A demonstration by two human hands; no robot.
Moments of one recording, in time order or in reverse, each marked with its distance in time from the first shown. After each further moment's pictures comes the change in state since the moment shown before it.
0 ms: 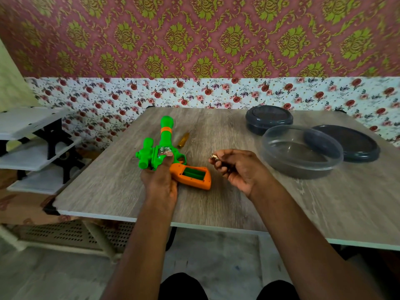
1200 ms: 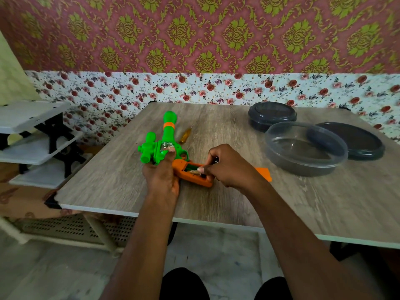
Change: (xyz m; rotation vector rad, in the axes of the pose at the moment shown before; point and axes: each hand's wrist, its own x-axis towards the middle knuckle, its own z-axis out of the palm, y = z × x) left_hand 0.004 -0.003 0.001 -0.021 -0.013 0.008; right_hand -0.001 0.009 0.018 -1.136 -0.113 -0.281
